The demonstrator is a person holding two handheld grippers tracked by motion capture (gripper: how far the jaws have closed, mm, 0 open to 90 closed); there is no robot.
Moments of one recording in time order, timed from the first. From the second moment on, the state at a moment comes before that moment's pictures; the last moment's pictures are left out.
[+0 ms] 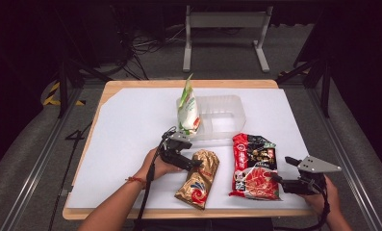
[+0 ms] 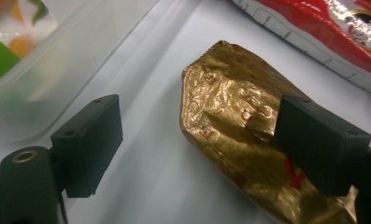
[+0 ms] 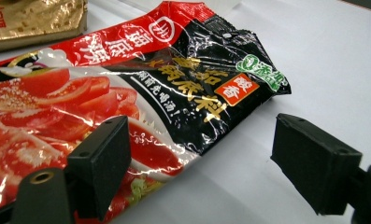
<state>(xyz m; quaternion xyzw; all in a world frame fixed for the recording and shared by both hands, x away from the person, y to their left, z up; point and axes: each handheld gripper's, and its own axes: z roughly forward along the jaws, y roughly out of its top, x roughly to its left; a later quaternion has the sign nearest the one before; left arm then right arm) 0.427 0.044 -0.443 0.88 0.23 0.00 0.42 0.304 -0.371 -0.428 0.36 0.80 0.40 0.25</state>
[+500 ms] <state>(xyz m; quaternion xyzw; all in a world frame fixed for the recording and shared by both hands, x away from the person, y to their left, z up) 0.434 0.030 -0.452 0.87 0.21 -0.10 0.43 0.298 -0.376 -0.428 0.37 0.80 0.41 0.25</state>
